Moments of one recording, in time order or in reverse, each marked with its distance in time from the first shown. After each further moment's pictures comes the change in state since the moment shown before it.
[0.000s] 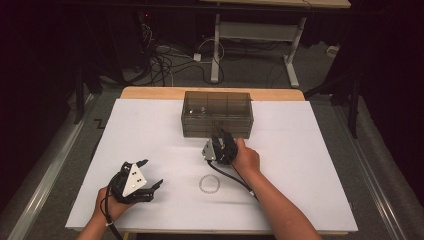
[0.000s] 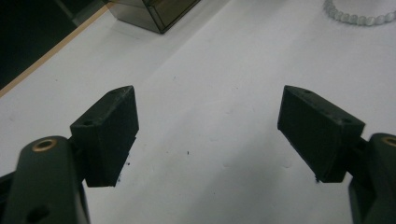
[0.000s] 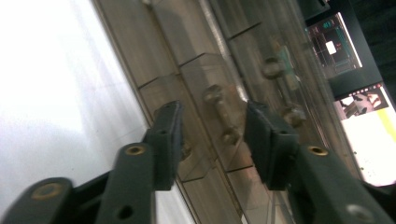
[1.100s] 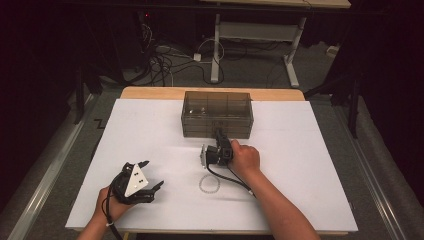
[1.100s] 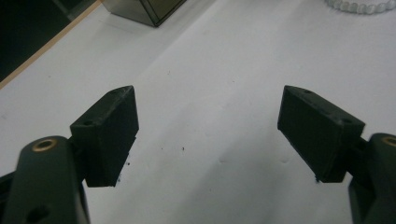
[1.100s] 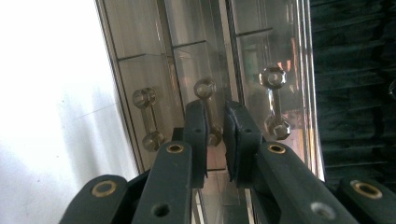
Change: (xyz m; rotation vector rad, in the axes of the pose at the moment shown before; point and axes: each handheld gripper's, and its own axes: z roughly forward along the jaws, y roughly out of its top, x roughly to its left) left arm -0.002 -0.001 0.003 0.021 -0.008 0.012; right arm 0.014 0.002 0.005 0.041 -0.168 -0.266
